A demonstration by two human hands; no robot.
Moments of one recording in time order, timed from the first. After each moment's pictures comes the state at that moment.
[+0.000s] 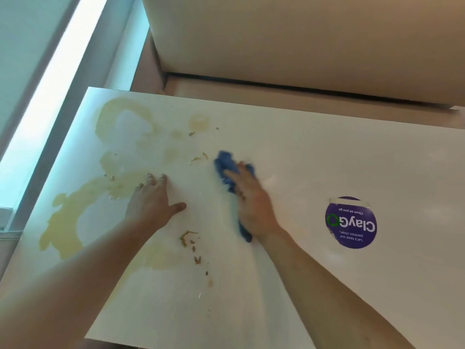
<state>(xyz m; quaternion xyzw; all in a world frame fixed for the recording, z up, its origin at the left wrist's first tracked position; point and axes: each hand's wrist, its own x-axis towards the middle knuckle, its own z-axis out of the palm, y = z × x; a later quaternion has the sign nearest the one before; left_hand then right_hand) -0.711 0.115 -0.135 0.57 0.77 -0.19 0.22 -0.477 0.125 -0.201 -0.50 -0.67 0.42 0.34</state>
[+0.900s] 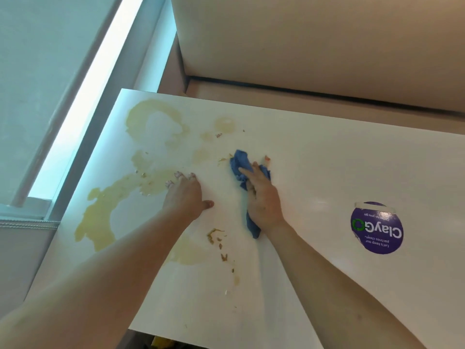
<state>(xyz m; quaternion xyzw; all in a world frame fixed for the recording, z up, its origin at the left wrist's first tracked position) -0.721 0.128 -0.149 0.58 0.75 -0.20 0.24 -0.523 0.132 -0.198 -0.56 -0.65 0.41 0.31</state>
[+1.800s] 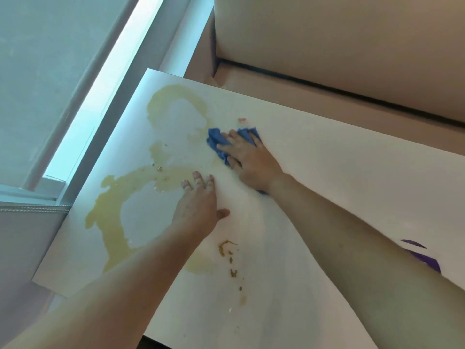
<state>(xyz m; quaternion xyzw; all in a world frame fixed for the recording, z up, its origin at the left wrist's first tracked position) -0.718 0.118 -0.146 0.55 0.77 -0.18 0.28 -0.594 0.259 -0.216 -0.34 -0.89 0.30 0.09</state>
